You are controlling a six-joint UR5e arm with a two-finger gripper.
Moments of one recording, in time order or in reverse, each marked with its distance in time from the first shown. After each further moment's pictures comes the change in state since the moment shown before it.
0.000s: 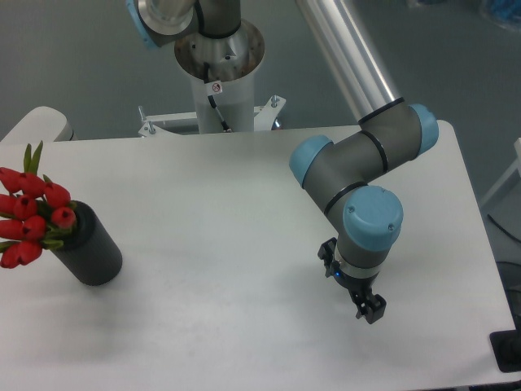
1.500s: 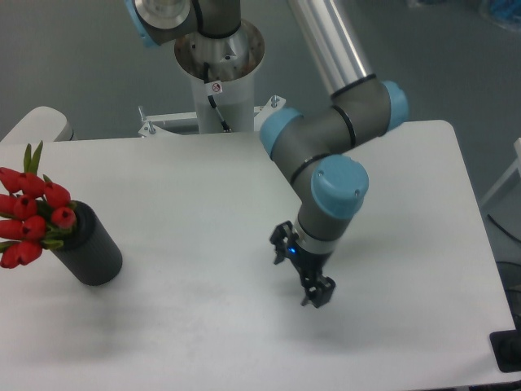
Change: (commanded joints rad) arm -0.035 0.210 -0.281 0.043 -0.382 -0.044
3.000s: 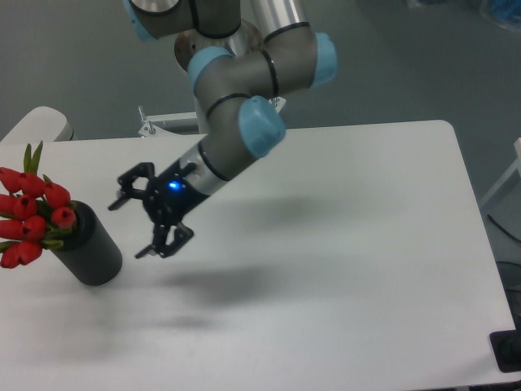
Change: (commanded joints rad) arm -0.218 0.212 -0.239 0.008 -0.583 -0.307
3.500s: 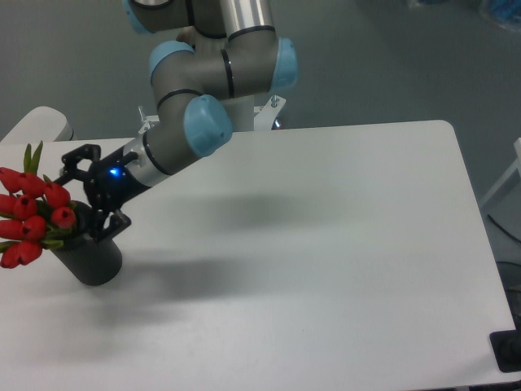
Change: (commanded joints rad) arm -0.078 -0.023 -0.005 0.040 -0.114 -0.003
